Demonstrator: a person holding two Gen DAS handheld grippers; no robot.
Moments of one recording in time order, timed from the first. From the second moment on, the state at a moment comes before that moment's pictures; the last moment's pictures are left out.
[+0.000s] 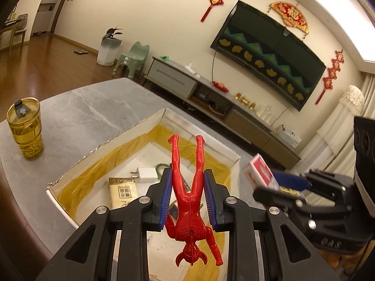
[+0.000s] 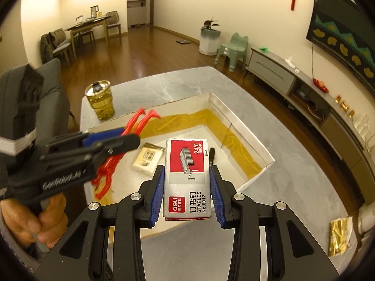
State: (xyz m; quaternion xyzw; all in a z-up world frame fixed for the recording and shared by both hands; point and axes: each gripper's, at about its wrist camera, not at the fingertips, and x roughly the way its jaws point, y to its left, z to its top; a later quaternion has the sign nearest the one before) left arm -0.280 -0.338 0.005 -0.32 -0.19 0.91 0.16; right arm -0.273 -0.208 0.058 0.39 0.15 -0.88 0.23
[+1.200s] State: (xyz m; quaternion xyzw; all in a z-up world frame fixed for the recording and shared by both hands) left arm -0.303 -0.290 -0.040 -0.42 -0.10 0.89 0.16; right arm -0.397 -0.187 -0.019 0.45 0.13 -0.87 0.18
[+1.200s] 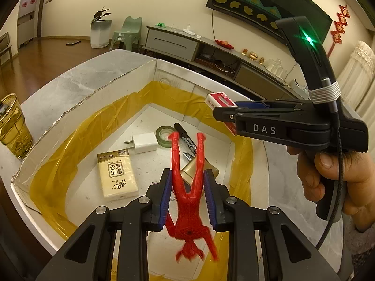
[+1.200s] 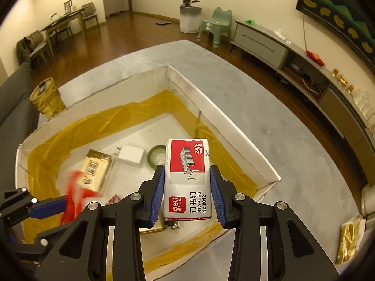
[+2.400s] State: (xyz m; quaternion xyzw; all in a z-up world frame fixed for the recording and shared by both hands) left arm -0.289 -0.320 -0.018 -0.39 -0.15 0.90 0.15; right arm -0.352 -0.201 -0.017 0.47 0.16 -0.85 0.19
